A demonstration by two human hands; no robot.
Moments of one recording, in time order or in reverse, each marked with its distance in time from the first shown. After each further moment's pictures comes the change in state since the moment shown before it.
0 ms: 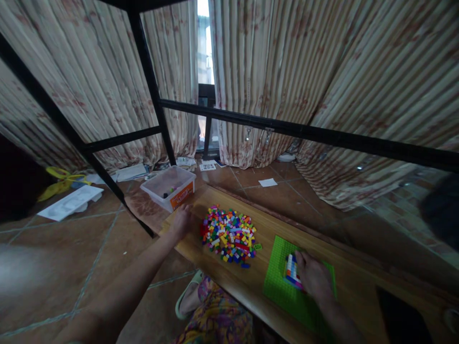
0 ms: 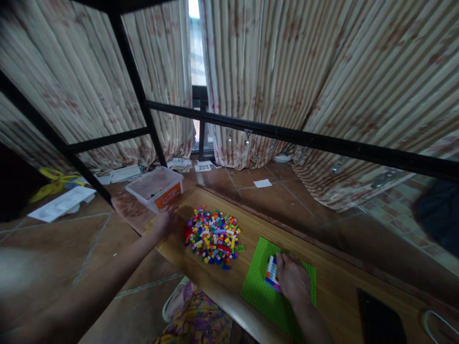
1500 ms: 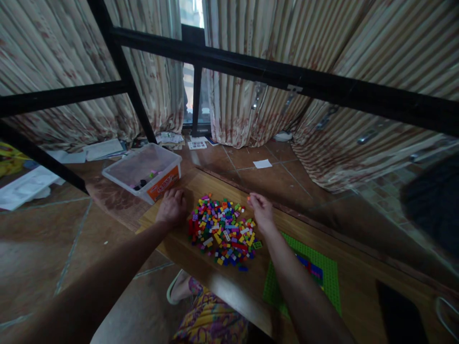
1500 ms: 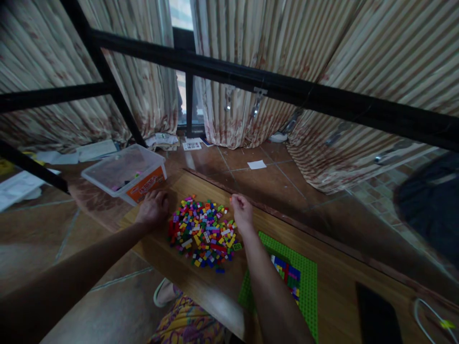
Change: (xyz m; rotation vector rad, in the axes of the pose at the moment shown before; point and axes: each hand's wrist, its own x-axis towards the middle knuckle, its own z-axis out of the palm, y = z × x) left_hand 0.037 -0.034 0.047 0.187 0.066 0.174; right_hand 0.143 -0.143 0.035 1.353 0.101 0.181
